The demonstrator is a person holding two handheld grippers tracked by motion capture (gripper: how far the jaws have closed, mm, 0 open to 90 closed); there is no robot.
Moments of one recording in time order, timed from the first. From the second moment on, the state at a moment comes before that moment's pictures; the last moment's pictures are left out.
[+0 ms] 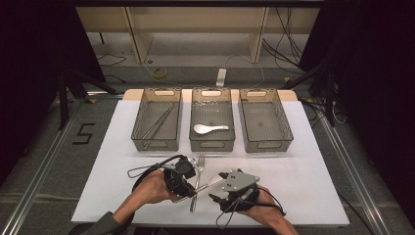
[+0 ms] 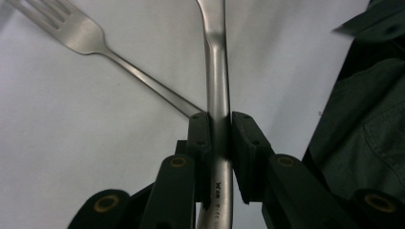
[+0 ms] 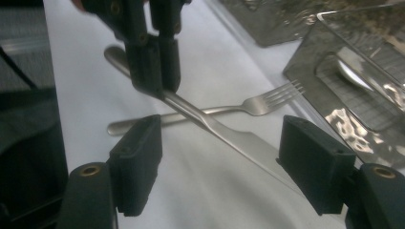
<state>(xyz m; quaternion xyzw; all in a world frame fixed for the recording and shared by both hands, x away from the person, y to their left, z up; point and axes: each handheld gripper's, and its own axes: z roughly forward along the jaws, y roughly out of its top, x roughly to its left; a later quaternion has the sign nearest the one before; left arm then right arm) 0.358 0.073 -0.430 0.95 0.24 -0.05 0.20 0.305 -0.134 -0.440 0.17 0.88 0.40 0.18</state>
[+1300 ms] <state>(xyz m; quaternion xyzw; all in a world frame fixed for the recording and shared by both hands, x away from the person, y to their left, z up) 0.355 0.068 -0.416 0.95 0.20 -0.09 0.22 0.294 -0.093 -0.467 -0.08 0.92 0.24 0.29</state>
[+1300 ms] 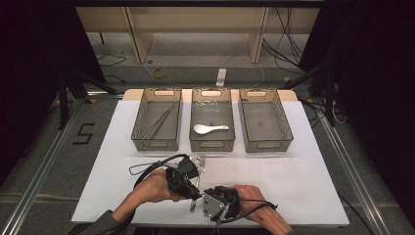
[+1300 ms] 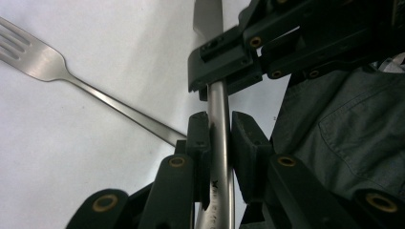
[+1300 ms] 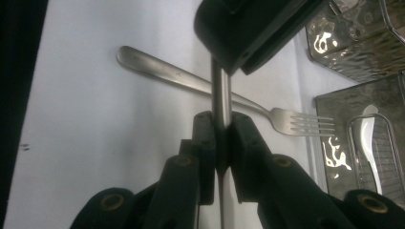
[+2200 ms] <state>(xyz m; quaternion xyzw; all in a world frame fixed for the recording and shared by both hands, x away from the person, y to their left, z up) 0.362 0.119 -0.397 0.87 0.30 0.05 0.39 0.349 -0.151 -0.438 0.17 0.91 0.30 0.23</state>
